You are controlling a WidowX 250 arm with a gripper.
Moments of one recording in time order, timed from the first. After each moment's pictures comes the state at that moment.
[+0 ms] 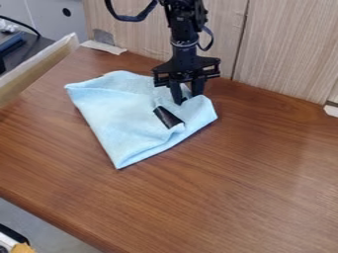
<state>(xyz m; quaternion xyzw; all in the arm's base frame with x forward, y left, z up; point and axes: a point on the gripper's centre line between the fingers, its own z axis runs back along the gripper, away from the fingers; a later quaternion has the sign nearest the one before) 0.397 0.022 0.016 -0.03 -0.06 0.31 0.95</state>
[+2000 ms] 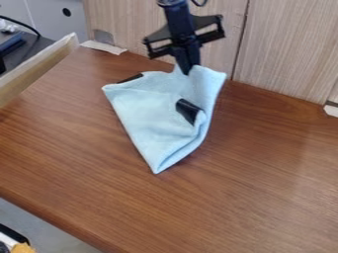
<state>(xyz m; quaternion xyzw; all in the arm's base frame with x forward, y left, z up) 0.366 0.013 0.101 -0.12 -0.11 0.29 0.94</state>
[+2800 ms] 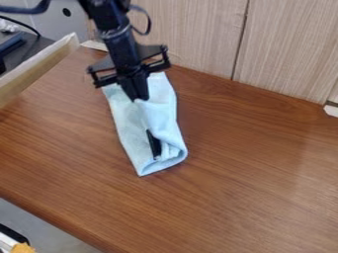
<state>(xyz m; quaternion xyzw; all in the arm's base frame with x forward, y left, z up) 0.305 0.058 0.071 -0.09 -0.11 0.30 0.94</state>
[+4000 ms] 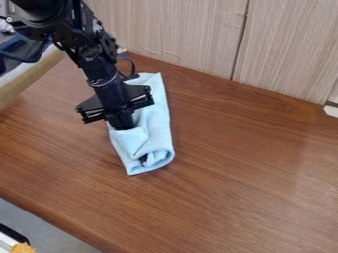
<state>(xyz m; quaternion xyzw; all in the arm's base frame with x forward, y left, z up) 0.292 0.082 0.015 -0.05 -0.13 0.33 0.93</state>
